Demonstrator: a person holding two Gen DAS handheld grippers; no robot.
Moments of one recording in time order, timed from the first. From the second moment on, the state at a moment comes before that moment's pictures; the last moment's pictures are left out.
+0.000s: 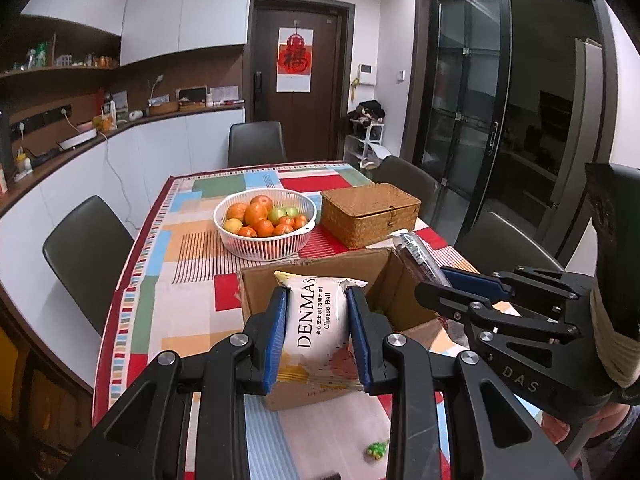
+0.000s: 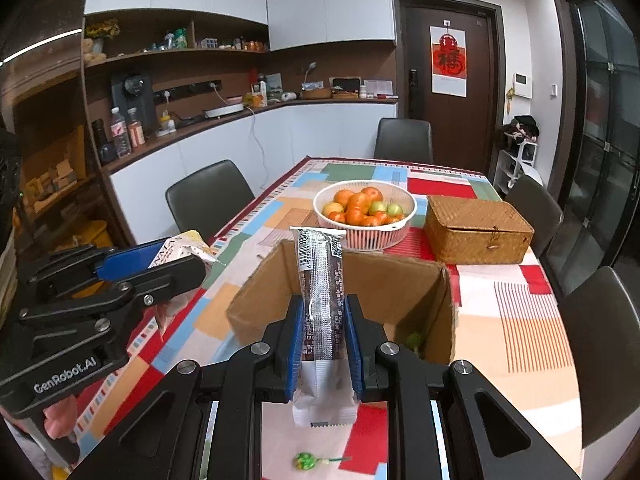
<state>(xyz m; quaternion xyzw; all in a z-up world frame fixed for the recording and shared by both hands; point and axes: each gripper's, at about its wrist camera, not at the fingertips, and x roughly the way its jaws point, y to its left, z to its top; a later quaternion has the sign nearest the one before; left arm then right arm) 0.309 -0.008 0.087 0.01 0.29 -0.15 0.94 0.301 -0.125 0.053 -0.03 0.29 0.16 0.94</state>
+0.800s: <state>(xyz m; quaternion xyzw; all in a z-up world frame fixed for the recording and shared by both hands) 0.302 -0.015 0.070 0.05 0.30 -0.12 0.94 0.321 -0.144 0.041 -0.02 0.30 0.12 0.95</state>
